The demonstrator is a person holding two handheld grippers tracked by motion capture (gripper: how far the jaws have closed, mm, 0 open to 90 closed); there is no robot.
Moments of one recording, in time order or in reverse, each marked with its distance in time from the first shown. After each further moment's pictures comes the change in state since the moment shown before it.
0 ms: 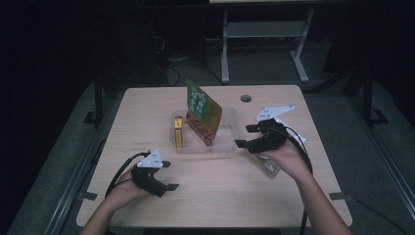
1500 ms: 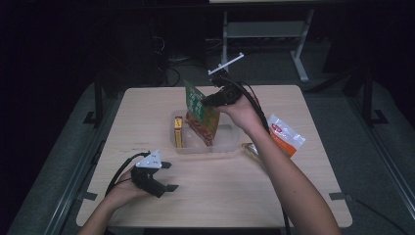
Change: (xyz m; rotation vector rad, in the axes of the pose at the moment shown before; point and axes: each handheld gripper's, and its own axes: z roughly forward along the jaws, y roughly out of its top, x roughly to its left) left arm 0.004 -0.005 0.001 -0.015 -0.052 -0.005; right arm 0.007 0.146 0.060 0.104 0.018 0.095
